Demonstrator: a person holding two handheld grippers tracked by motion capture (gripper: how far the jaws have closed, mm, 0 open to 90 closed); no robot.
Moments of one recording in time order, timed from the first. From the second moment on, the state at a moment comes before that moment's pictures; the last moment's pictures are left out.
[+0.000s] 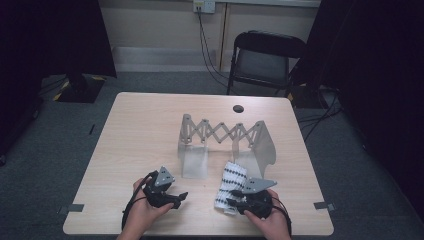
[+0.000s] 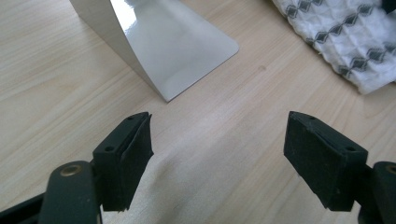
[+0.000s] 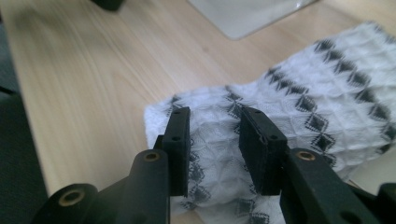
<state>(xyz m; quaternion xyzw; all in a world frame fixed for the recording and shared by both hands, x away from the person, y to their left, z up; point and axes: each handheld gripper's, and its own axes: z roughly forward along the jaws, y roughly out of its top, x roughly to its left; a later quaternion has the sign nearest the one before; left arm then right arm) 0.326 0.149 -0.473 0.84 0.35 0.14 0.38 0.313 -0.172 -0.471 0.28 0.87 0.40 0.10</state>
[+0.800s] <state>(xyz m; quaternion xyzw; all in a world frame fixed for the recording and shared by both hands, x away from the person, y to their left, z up) 0.324 0.159 -0.471 0.84 0.36 0.15 0.38 0.335 -0.192 -0.472 0.35 0.84 0.38 0.14</state>
